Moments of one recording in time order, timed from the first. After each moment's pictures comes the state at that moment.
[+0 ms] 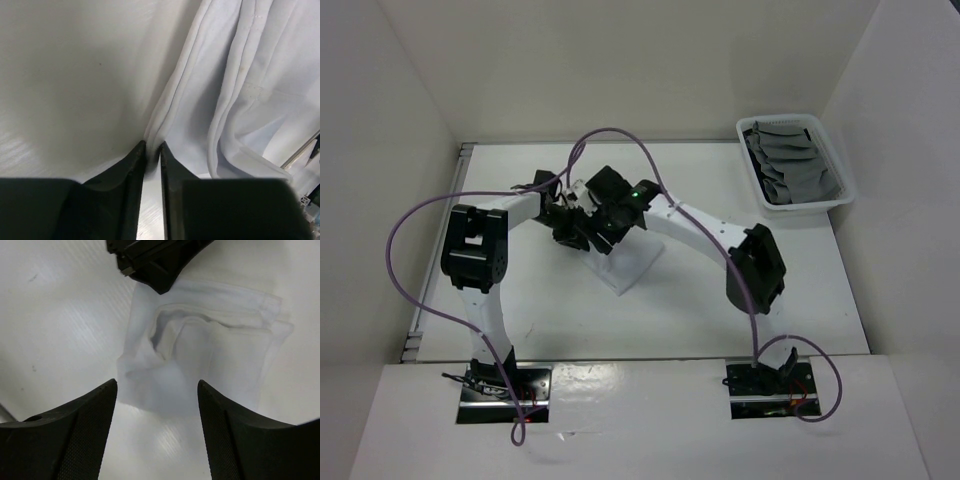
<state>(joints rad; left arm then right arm) -0.13 2.03 1.34 -0.60 0.60 -0.02 0.86 2.08 1.86 -0.78 -0.07 -0.10</state>
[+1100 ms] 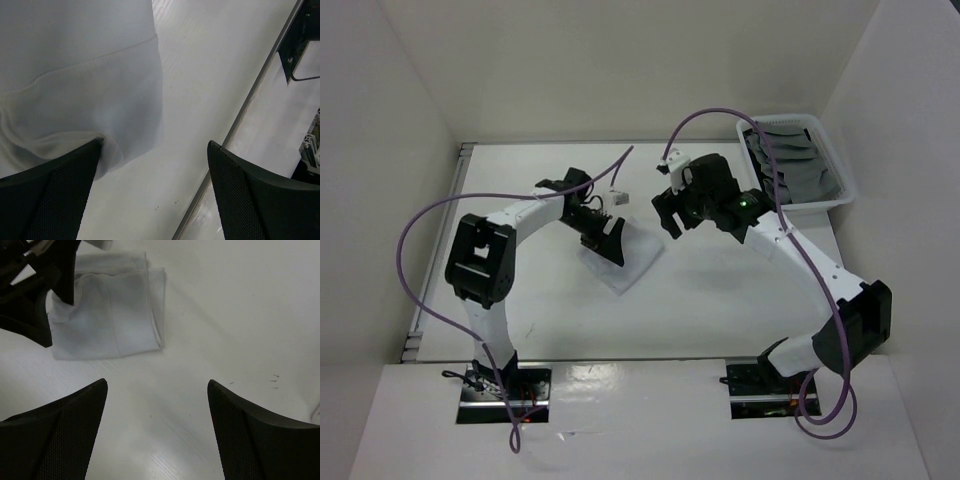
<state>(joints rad) -0.33 1.89 1.40 -0.80 0.80 0.24 0.56 1.41 1.32 -0.59 -0.08 -0.16</state>
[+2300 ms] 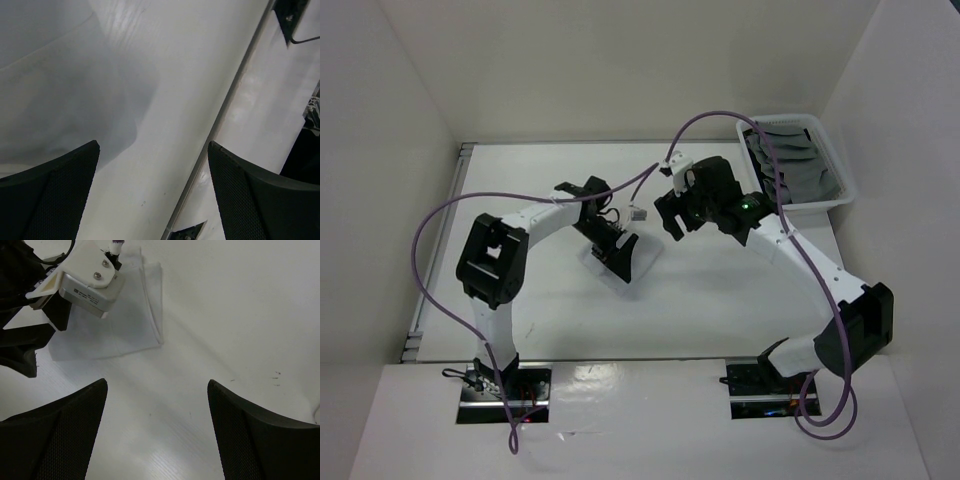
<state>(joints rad) -0.45 1.95 1.45 -0.93 0.83 0.35 0.54 1.39 1.28 -0.57 -0.09 -0.16</state>
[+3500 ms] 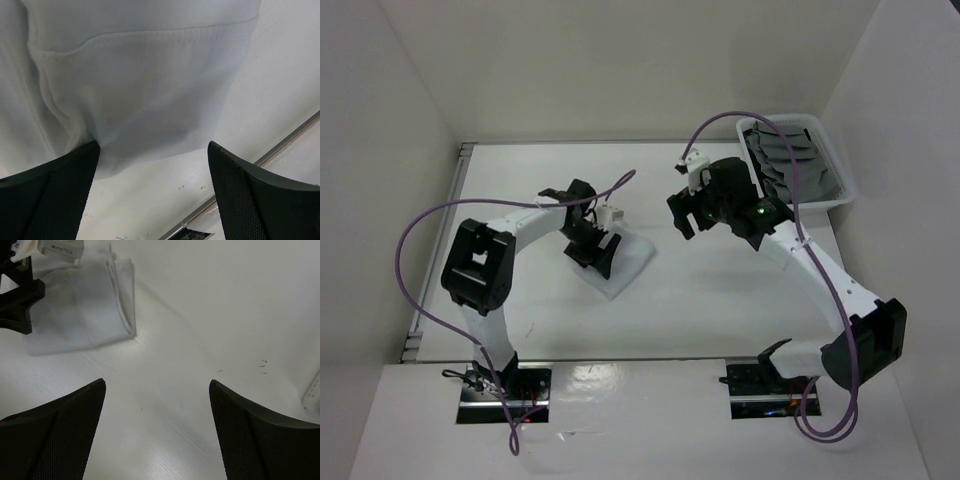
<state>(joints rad) -0.39 1.87 1.30 -0.82 0.42 0.15 0.49 1.32 1.24 -0.57 -0.09 -0.16</state>
